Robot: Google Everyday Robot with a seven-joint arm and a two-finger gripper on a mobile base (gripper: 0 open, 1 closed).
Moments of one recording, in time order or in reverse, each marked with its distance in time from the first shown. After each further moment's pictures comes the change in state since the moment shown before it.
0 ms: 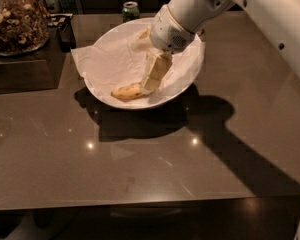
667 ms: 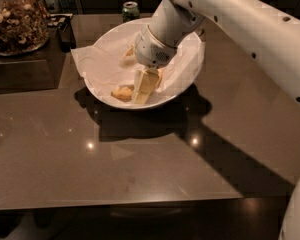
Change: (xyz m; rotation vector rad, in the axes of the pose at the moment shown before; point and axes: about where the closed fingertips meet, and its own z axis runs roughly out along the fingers) arm 0.000 0.011 0.049 -0.079 0.057 -0.053
